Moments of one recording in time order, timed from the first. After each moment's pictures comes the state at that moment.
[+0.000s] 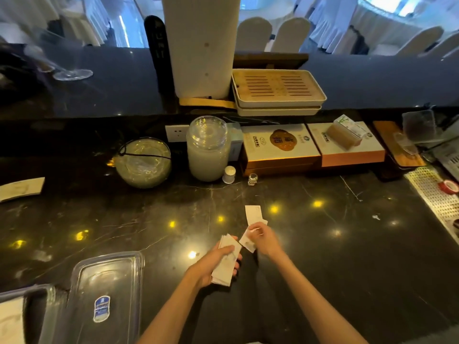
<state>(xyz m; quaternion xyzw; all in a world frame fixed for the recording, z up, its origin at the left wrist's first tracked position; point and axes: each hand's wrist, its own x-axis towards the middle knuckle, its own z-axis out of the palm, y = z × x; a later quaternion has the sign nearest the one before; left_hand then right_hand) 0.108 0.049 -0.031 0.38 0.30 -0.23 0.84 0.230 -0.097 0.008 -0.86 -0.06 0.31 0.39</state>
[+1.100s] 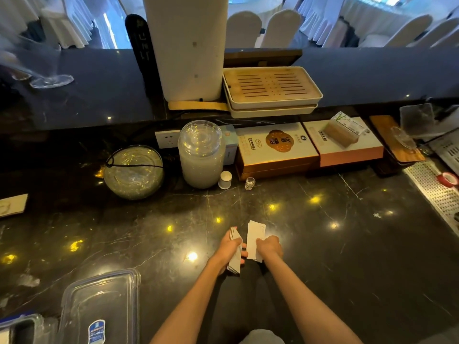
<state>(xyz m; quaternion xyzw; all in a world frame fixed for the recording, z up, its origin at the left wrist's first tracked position) 0.183 0.033 -0.037 0.47 0.36 -0.20 0.78 0.249 -0.082 -0.032 -0.88 0.24 0.32 0.26</state>
